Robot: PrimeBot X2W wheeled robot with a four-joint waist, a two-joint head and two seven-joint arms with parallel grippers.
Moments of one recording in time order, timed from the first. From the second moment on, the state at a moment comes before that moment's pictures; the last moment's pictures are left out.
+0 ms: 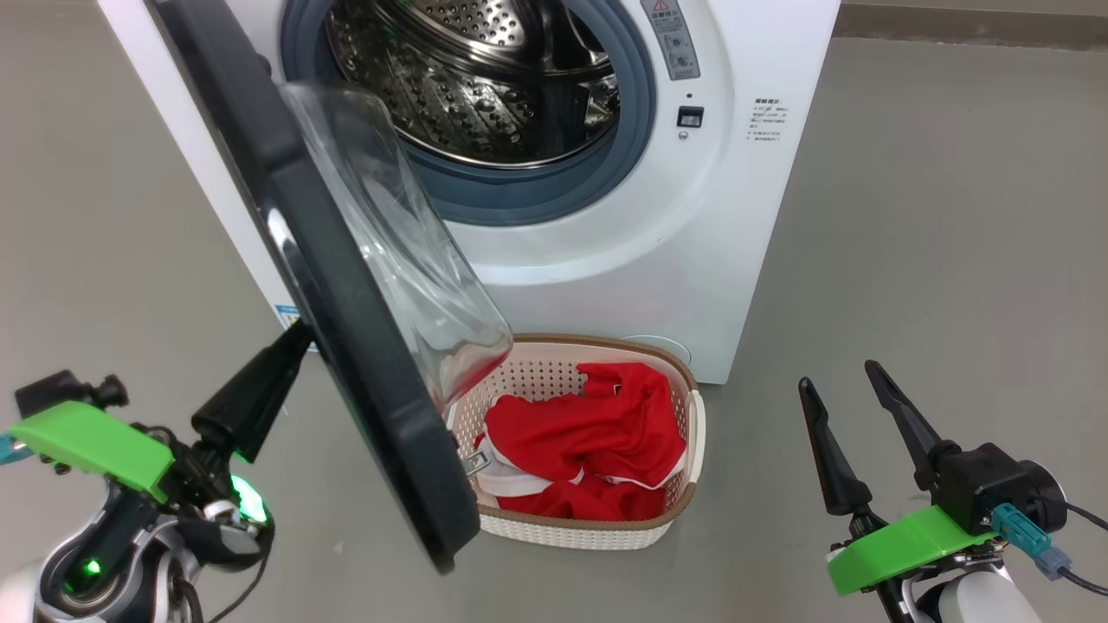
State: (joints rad) left arm -0.30 0.03 0.19 -0.01 -1.60 0.24 0.63; right arm -0.09 -0.05 0.03 0.22 0.17 0.13 -0.26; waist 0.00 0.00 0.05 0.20
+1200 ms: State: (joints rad) left arm -0.05 0.33 -0.08 -0.04 -0.55 -0.12 -0.21; right arm -0.10 -0.05 0.03 0.22 0.18 0.13 -0.26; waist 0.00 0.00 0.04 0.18
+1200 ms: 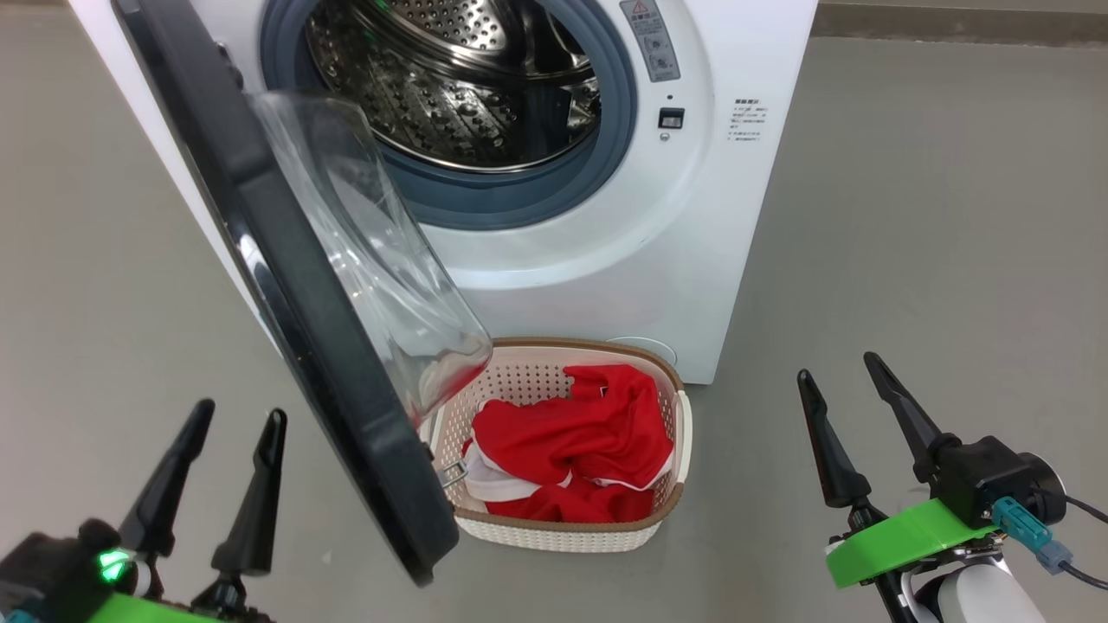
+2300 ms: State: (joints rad) left arm 0.08 0.27 -0.07 -0.07 -0.46 -0.03 -0.25; right arm -0.10 -0.05 0.03 0.21 0.19 0.13 -0.26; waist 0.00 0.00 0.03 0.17
